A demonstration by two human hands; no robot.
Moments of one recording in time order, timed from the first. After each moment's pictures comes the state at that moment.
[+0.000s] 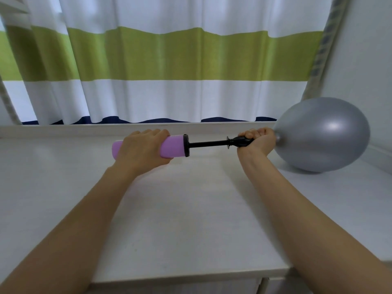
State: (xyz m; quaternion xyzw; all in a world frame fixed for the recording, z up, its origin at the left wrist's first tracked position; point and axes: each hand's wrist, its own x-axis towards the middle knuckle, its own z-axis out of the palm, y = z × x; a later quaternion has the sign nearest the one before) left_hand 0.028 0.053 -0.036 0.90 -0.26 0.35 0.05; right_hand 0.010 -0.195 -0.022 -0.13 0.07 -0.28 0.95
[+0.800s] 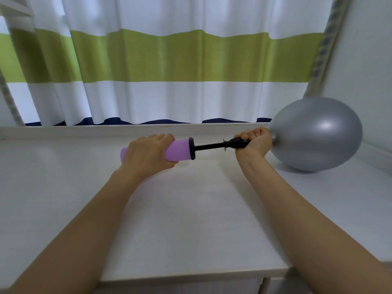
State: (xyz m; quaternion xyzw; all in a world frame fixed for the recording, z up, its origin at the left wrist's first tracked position) left_hand 0.029 0.046 -0.046 0.90 -0.25 0.35 0.07; right_hand 0.010 -0.187 -0.023 -0.17 0.06 -0.25 0.95
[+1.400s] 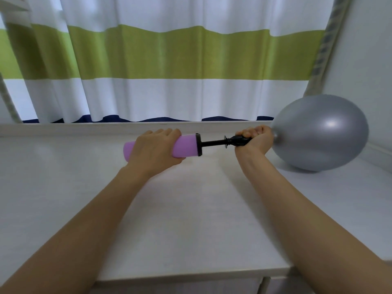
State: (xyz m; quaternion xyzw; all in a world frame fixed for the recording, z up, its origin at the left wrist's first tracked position) left_hand 0.022 0.030 -0.038 0.89 -0.27 0.36 0.04; right_hand 0.011 -0.187 -0.022 -0.14 0.07 -0.27 0.95
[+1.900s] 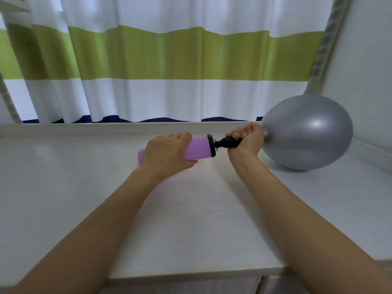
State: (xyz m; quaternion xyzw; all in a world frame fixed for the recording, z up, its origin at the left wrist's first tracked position) left_hand 0.017 0.008 -0.046 0.89 -0.28 0.37 0.06; right_hand 0.010 -0.173 -0.023 -0.20 0.04 -0.23 0.95
